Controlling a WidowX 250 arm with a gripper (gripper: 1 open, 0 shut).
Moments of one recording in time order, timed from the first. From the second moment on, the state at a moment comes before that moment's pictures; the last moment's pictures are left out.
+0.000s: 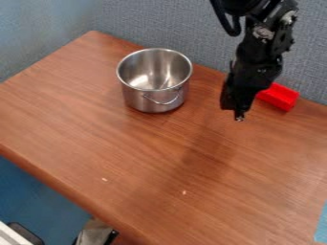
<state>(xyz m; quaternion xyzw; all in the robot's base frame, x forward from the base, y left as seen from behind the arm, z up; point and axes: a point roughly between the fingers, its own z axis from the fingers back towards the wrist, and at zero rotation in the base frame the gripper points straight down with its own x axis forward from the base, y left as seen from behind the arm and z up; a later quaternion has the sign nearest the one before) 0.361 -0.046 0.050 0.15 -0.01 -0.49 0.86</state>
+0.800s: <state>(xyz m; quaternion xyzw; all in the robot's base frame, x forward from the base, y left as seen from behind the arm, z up) 0.353 0.049 0.092 0.18 0.00 -0.44 0.88</state>
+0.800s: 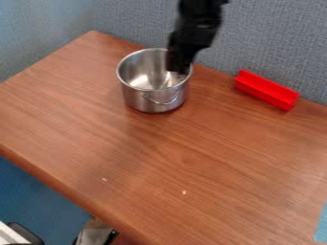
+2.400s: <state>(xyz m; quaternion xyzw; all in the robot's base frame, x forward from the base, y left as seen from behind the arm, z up) 0.436 -0.045 0.079 0.10 -0.19 -0.75 0.63</state>
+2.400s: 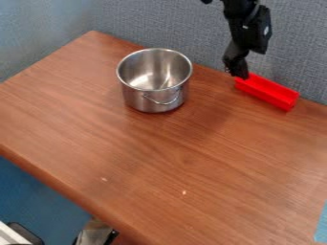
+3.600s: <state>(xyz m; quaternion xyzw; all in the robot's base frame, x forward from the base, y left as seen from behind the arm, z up) 0.435 -0.022 0.050 0.04 -0.21 -0.78 0.58</state>
